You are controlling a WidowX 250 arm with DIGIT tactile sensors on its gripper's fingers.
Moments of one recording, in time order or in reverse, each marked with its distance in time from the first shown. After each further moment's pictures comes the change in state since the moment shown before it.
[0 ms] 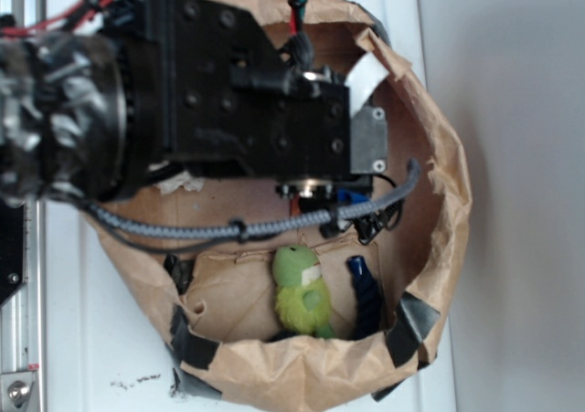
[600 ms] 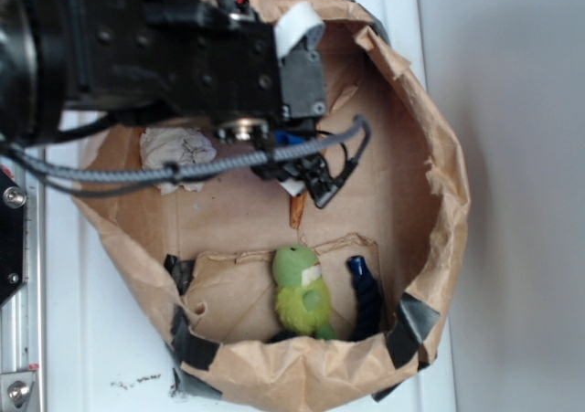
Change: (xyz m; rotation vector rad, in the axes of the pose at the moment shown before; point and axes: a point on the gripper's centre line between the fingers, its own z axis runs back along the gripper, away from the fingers) arm -0.001 0.029 0.003 0.005 -0.004 -0.011
